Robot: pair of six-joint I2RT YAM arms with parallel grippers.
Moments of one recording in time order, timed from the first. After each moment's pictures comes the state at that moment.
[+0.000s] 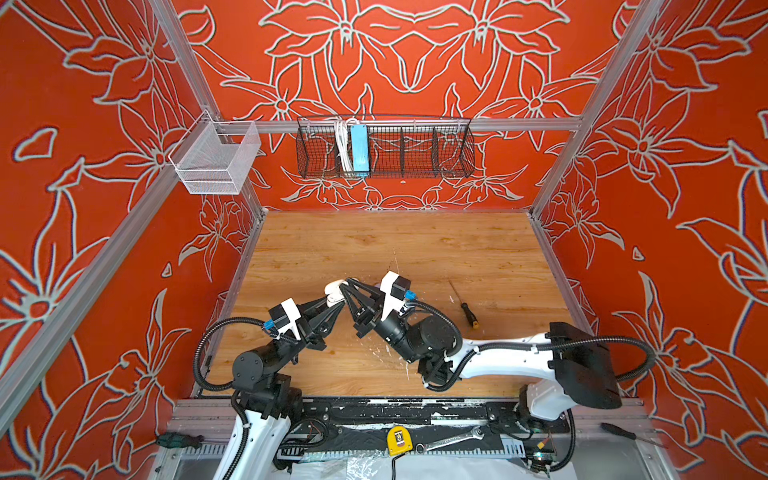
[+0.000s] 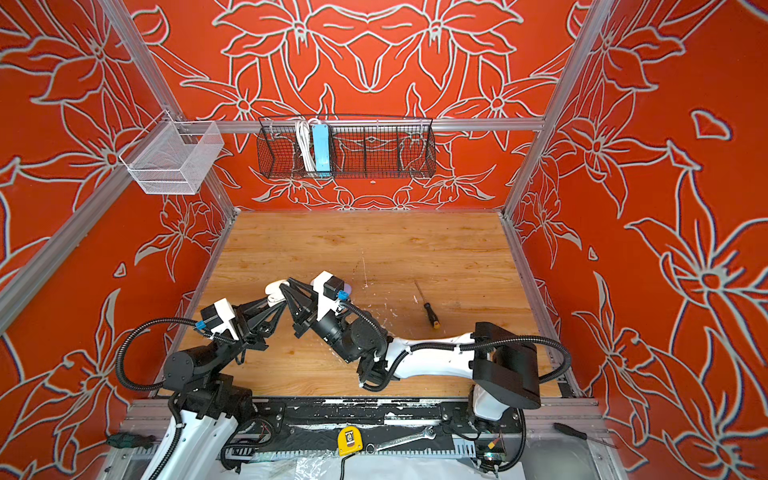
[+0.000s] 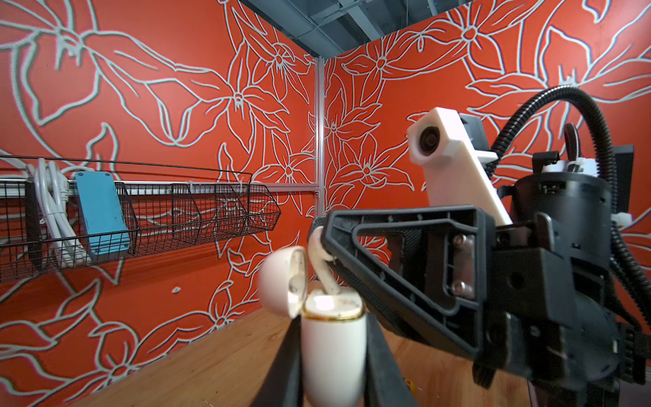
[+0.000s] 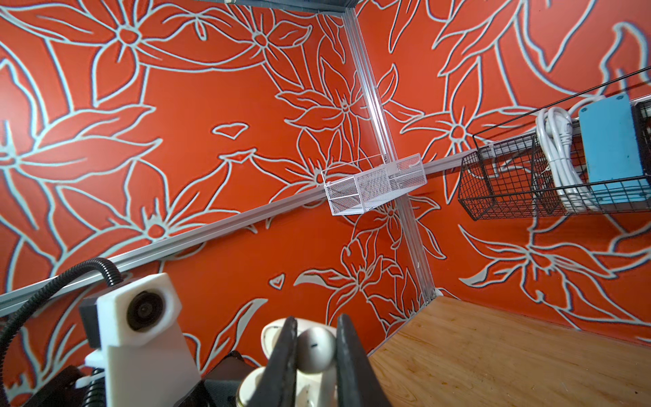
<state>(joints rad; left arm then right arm) -0.12 0.24 0.22 0.57 0.68 -0.35 1.31 1.60 0.94 1.14 0.35 0.19</state>
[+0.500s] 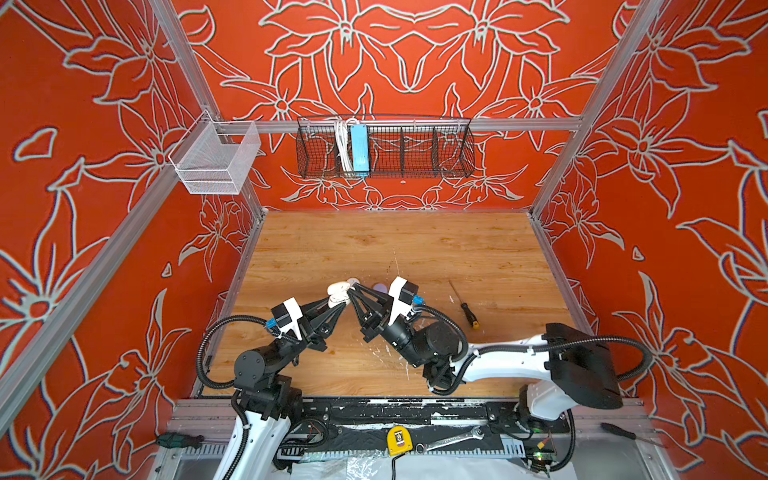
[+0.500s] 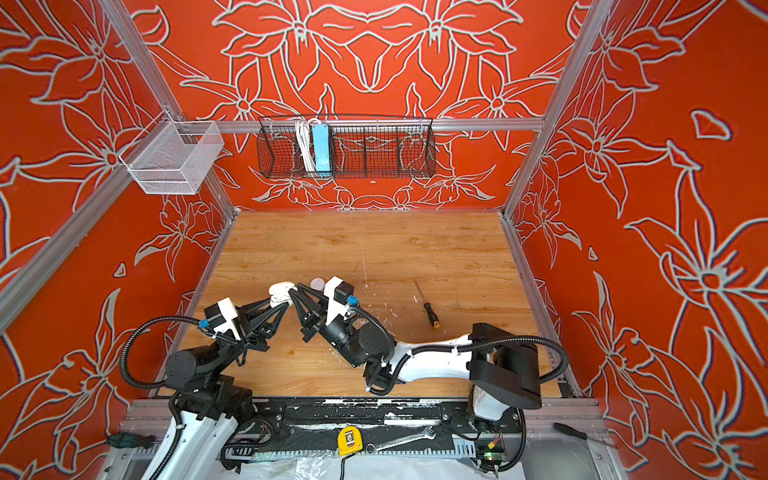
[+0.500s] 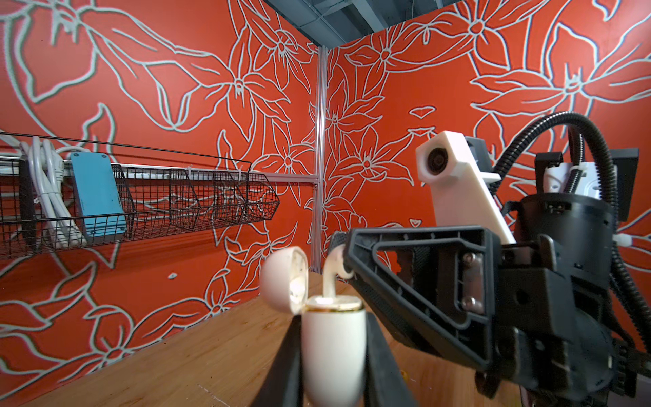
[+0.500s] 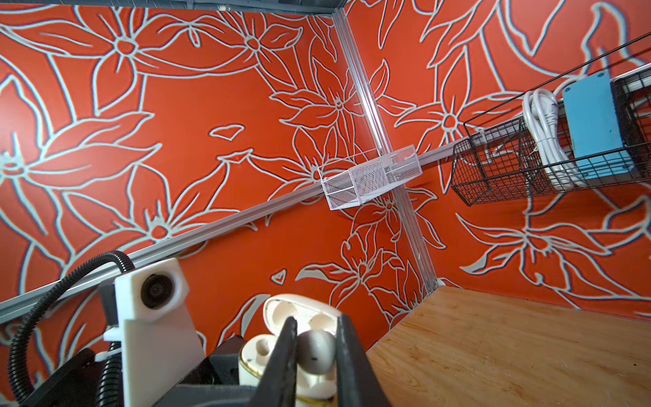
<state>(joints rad) -0.13 0.22 0.21 0.53 0.68 -0.36 1.31 1.59 0.85 1.23 0.36 0.25</state>
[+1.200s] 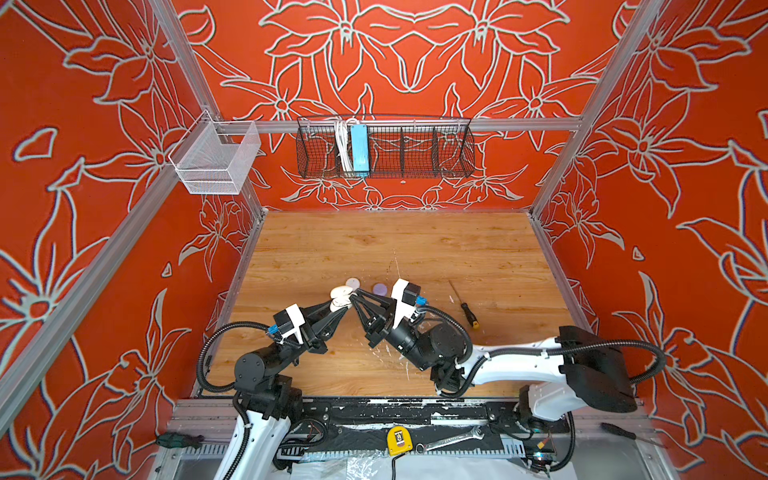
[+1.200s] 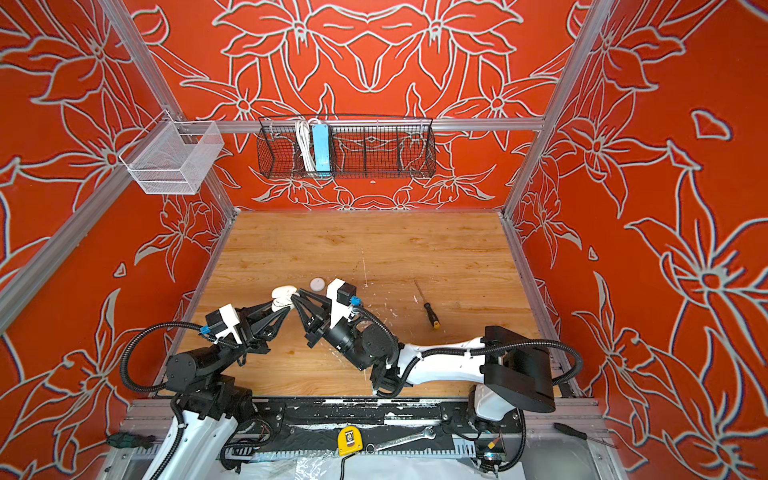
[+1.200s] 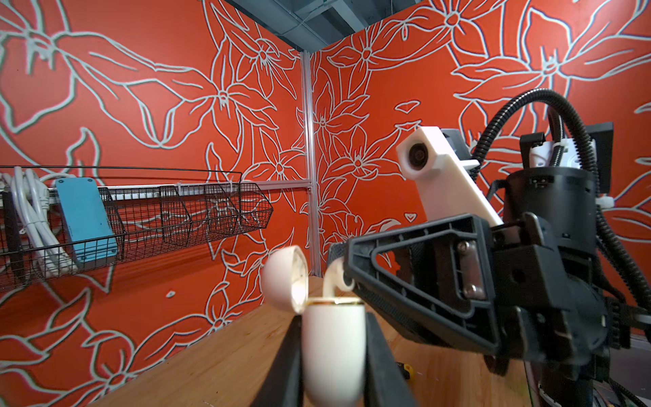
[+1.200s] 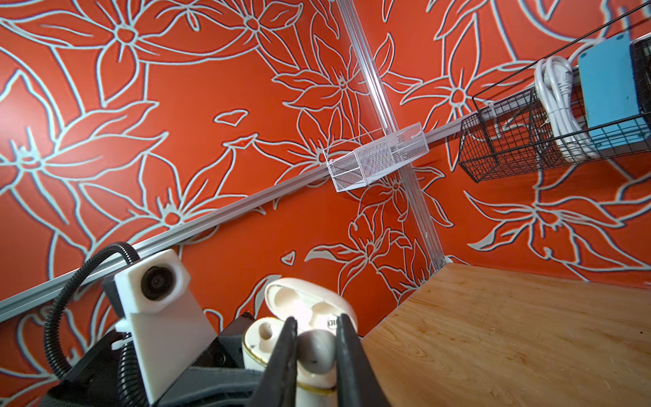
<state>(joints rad) -0.13 0.24 0.19 0.60 0.73 -0.30 1.32 1.52 0.81 1.12 0.34 0.31</state>
